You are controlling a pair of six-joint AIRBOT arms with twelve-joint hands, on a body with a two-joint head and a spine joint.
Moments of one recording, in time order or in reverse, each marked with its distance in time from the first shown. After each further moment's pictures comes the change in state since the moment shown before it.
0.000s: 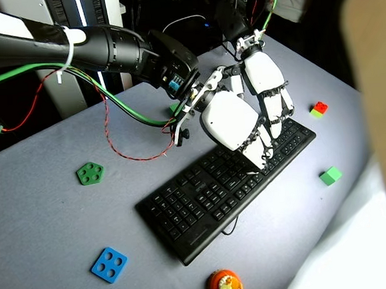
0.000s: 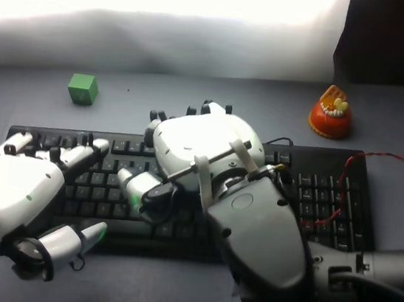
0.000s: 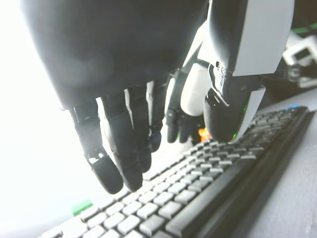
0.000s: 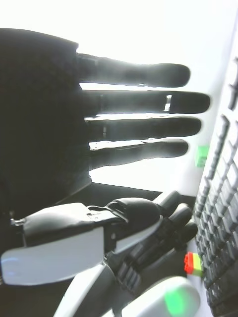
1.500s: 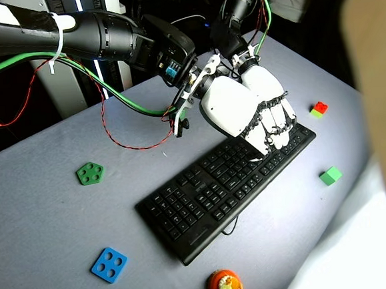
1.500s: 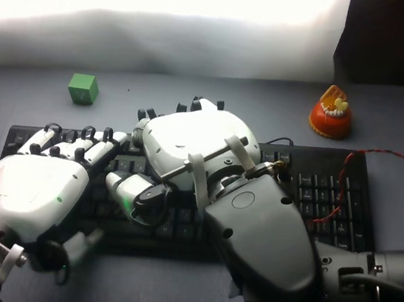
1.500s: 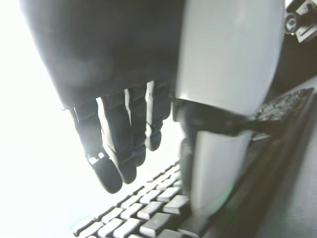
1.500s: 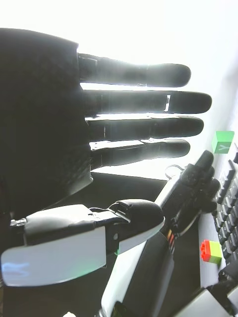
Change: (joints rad) left arm -0.007 -0.168 0.138 0.007 -0.083 0.042; right arm 0.028 0.019 -0.039 0.008 -0.007 -0.016
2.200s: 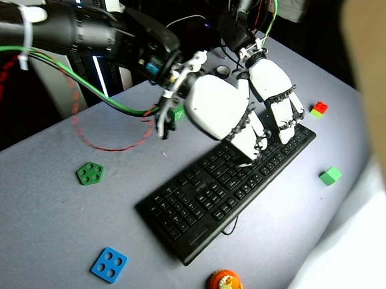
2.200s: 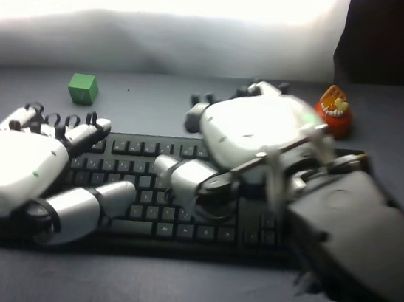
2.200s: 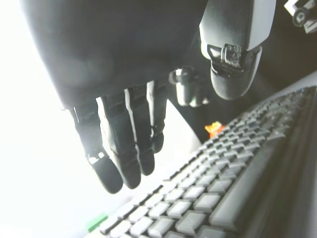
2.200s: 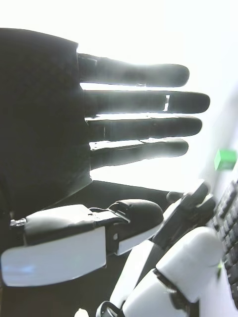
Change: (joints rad) left arm -0.046 0.148 -0.056 -0.005 0.122 0.004; right arm 0.014 0.220 -0.186 -0.031 0.033 -0.043
